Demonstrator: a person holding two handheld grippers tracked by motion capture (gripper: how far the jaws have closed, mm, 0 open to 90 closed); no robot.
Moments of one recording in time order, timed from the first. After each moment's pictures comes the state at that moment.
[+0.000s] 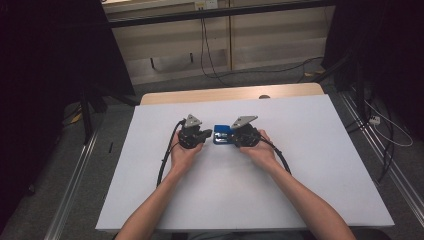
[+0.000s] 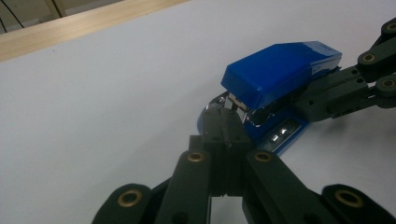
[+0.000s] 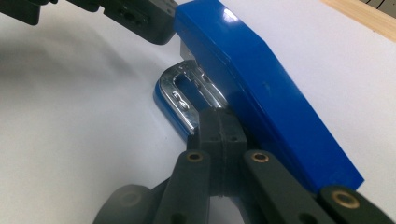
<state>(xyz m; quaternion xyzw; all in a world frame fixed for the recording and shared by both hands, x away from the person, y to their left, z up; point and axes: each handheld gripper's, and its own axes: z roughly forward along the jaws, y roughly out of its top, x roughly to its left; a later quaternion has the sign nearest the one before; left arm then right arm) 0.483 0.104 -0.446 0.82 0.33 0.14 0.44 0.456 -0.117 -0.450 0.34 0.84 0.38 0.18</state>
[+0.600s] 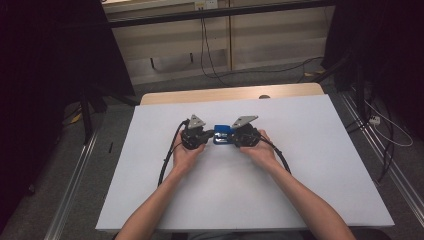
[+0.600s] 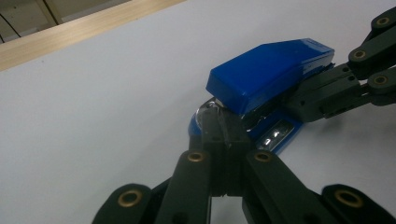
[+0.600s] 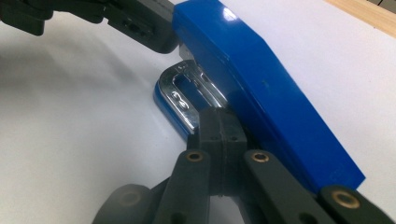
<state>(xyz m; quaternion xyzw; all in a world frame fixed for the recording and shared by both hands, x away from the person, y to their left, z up) 0.481 0.096 -0.445 0.83 0.31 0.15 0.44 0.456 -0.117 -0.451 0.34 0.84 0.38 0.17</state>
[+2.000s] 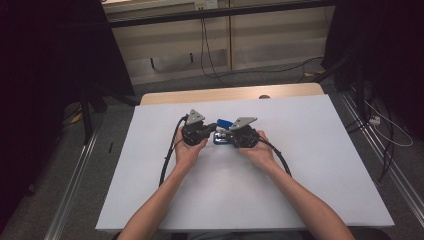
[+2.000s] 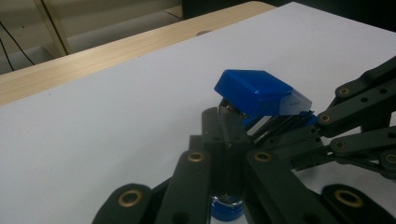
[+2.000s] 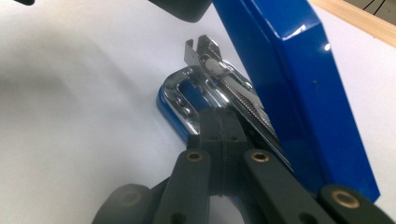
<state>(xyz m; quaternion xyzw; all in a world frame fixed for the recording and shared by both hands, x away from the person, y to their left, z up) 0.480 0.089 -0.427 0.80 0.32 0.16 0.48 0.455 -0.113 -0.454 0.33 0.84 0.39 0.19</state>
